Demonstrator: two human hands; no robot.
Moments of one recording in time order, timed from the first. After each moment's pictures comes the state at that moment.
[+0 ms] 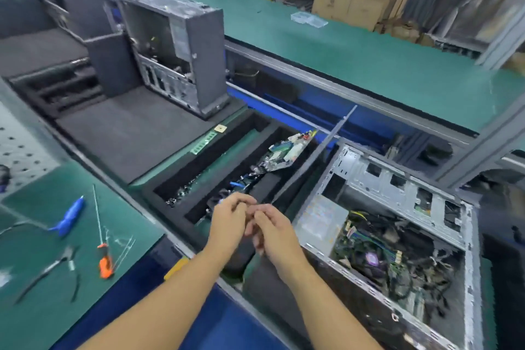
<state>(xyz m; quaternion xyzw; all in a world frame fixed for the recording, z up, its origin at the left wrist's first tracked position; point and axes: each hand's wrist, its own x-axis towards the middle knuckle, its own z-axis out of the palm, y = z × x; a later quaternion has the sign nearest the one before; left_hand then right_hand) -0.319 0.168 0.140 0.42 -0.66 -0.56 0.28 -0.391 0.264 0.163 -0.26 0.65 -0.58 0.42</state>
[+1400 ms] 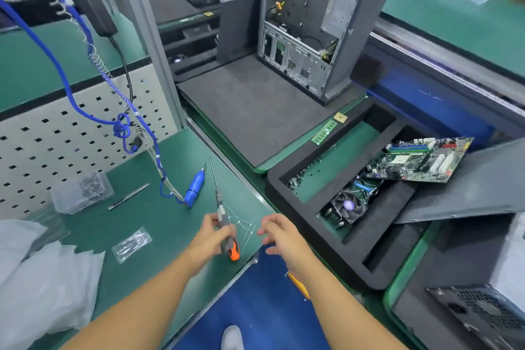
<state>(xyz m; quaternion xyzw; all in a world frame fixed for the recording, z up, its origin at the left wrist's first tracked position) -0.011 -0.031 0.040 0.54 -0.42 -0.72 0.17 -0.180 0.060 0.082 -0.24 0.68 -0.39 0.57</state>
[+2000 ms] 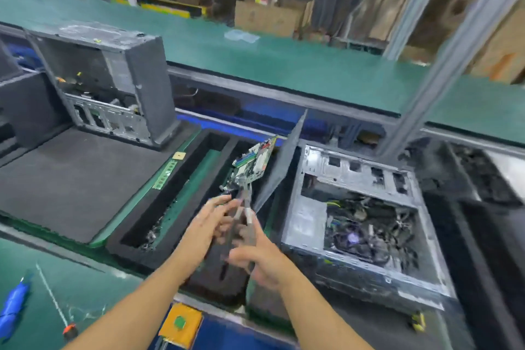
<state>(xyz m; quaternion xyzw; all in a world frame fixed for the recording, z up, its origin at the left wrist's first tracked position) -0.296 0.106 0.173 0.21 -0.66 -0.71 0.13 -0.364 0.250 0.167 -0.23 0.50 -0.67 0.49</state>
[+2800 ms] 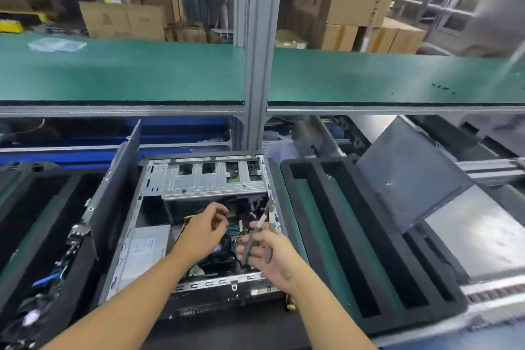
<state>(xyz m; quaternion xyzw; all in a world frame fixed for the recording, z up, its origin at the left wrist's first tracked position) -0.536 0.329 0.136 0.01 -0.90 -0.43 0.00 -0.517 0.531 0.176 0.10 0.50 -0.81 0.29</state>
